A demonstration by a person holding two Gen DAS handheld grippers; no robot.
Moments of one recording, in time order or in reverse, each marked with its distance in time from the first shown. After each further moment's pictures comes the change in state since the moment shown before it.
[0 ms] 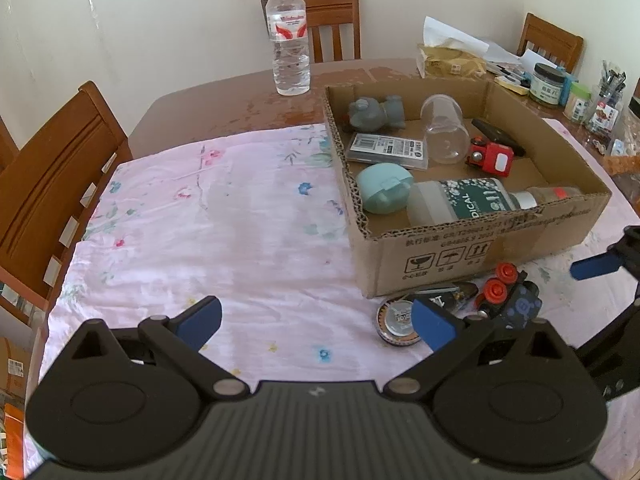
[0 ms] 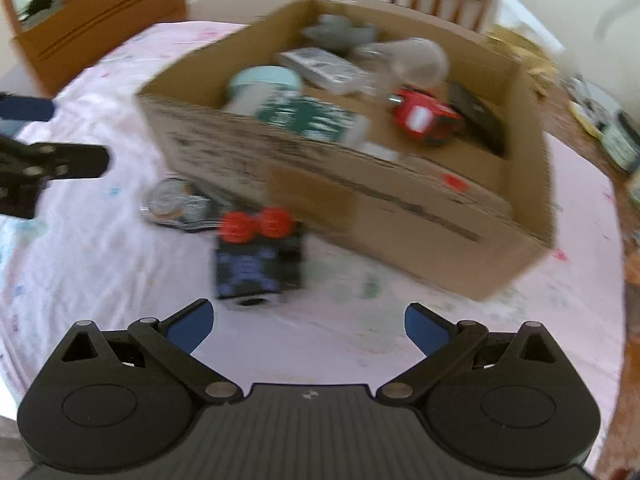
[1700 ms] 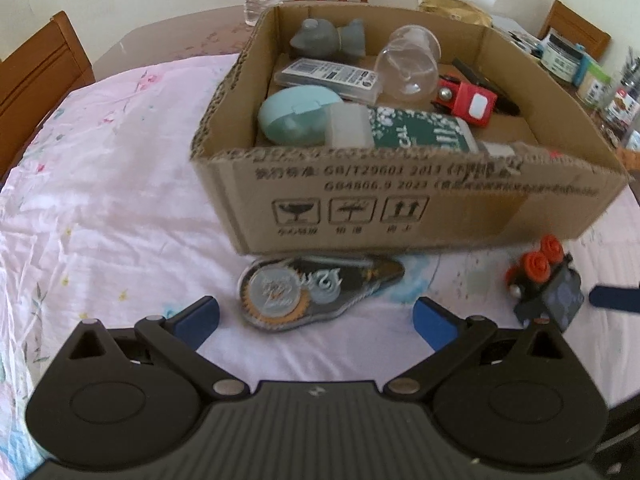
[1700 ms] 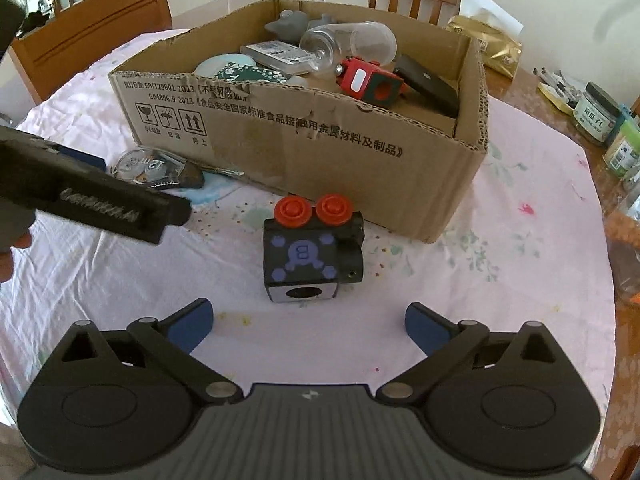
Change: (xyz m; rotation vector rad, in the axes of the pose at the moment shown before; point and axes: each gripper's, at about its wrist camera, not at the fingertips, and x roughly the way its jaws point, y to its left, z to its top) left arm 0.059 -0.079 -0.005 -0.135 0.145 -0.018; right arm -0.008 -0.043 -0.052 0.046 -0.063 -0.045
